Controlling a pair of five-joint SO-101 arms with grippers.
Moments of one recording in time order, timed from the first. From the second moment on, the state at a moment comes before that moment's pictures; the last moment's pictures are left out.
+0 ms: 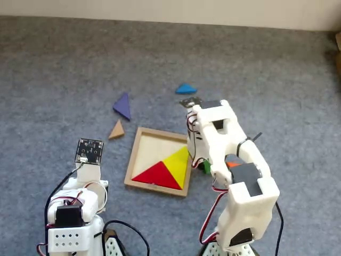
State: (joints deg) left arm -9.8 -101.5 96.0 76.1 -3.8; right arm -20.2 17.2 16.7 75.5 15.1
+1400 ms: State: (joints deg) left arm -9.8 -101.5 96.0 76.1 -3.8; right arm -33.4 -15.1 43.2 38.3 15.2
